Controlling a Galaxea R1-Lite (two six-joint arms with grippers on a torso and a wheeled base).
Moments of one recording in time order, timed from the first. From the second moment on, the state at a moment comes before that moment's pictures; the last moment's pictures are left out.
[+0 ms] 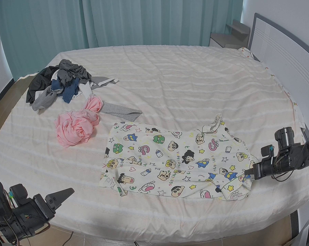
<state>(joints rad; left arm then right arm) -0.49 1.03 -0.05 -0.57 0.09 -0.95 -0.02 1.94 -0.67 -0.34 0.38 -0.13</state>
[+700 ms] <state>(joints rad) -0.49 1.03 -0.04 -0.57 0.04 -0.98 0.02 1.97 -0.67 -0.44 0.39 -0.10</state>
